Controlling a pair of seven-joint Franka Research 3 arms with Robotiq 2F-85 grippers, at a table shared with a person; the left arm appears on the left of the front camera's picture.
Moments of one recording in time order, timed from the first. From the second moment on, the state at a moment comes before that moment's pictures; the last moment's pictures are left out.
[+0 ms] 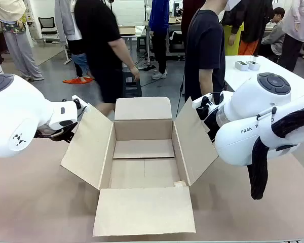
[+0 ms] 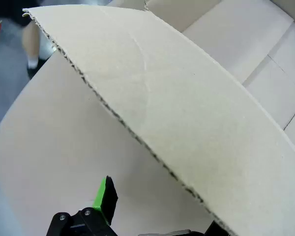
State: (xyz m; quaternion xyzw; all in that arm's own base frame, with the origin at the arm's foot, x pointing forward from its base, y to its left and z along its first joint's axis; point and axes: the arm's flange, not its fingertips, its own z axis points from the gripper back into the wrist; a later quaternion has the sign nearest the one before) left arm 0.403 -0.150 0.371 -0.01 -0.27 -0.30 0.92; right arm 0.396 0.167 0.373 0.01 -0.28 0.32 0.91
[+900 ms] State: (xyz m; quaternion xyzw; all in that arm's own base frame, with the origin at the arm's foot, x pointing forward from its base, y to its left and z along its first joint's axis) left arm 0.403 -0.150 0.371 -0.01 -0.27 -0.30 0.92; right arm 0.395 0.167 0.373 0.01 -0.28 0.32 0.91
